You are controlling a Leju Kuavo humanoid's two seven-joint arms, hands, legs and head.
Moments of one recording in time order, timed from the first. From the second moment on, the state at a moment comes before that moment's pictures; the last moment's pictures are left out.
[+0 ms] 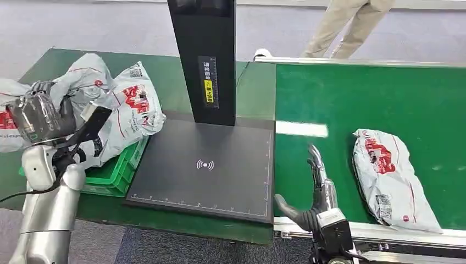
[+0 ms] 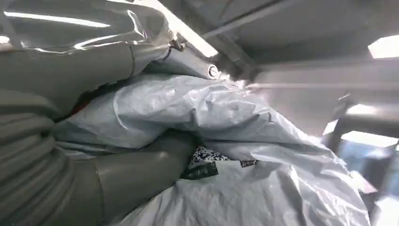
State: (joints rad) left arm -0.46 0.15 0.10 -1.24 -1.27 0.57 0.03; right arm 0.08 0.11 0.14 -1.51 0.33 0.03 -0.49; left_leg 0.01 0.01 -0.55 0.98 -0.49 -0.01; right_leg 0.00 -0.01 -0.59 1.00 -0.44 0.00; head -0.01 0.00
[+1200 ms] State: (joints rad) left arm -0.79 0.22 0.05 -0.53 -1.10 -0.15 -0.05; right arm 0.01 0.11 0.12 -1.47 0.33 0.06 -0.47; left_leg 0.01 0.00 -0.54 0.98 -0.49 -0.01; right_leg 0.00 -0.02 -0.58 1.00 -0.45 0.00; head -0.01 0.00
